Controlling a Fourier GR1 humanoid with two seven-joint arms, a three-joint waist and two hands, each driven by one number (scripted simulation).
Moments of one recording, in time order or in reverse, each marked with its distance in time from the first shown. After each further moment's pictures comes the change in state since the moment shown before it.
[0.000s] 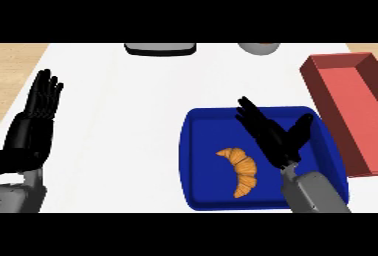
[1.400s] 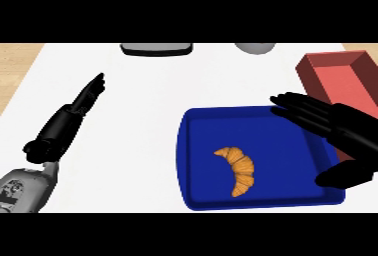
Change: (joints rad) left arm -0.099 0.059 -0.151 0.072 -0.116 -0.222 0.069; right arm -0.067 -0.617 0.037 -0.419 0.803 0.217 -0.371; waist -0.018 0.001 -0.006
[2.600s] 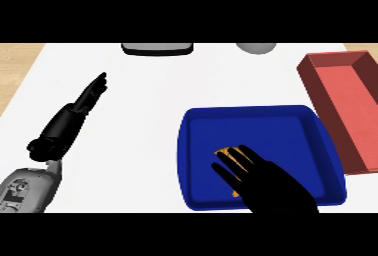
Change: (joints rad) left arm 0.000 -0.075 0.070 0.005 -0.075 -0.071 0.007; right arm 0.043 0.334 0.359 -0.283 0.443 0.380 0.706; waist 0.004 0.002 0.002
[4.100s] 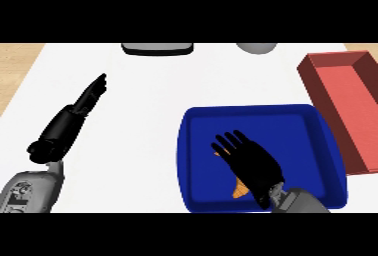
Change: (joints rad) left arm 0.017 -0.107 0.112 -0.025 -0.117 -0.106 0.009; right arm 0.028 0.211 -0.102 0.431 0.410 -0.147 -0.311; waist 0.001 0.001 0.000
